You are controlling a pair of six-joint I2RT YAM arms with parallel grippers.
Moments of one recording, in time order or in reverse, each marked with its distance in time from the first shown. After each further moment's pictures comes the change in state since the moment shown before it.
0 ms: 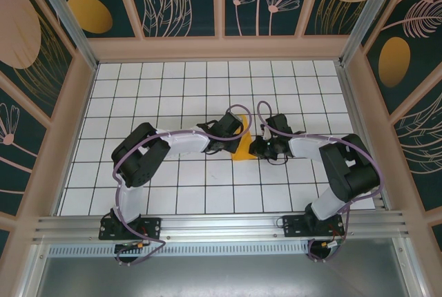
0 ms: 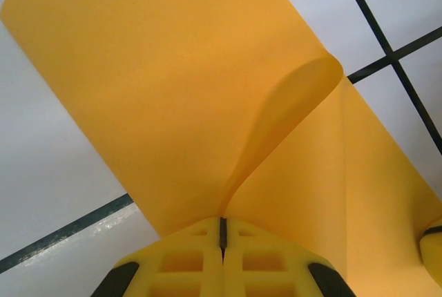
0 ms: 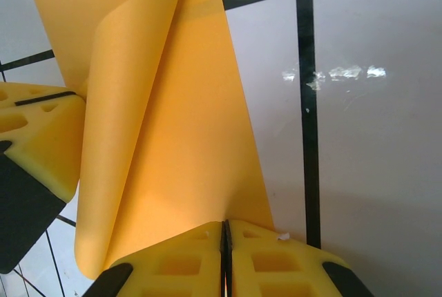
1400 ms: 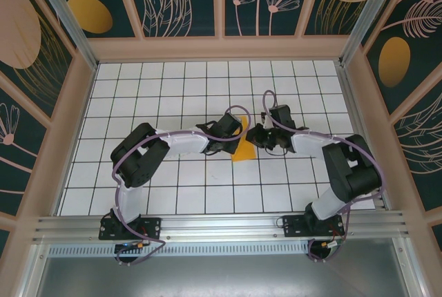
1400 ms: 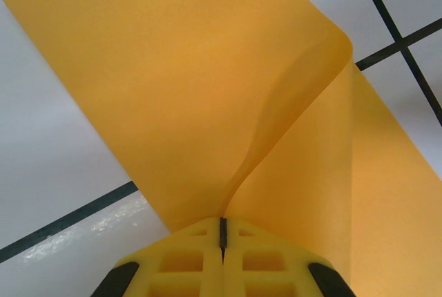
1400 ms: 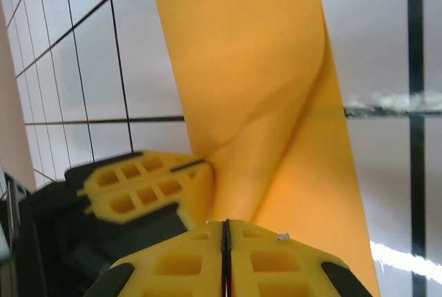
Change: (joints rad) left arm 0.000 -0.007 -0.015 0.003 0.005 0.000; right arm -0.040 0.000 0.058 0.137 -0.107 0.108
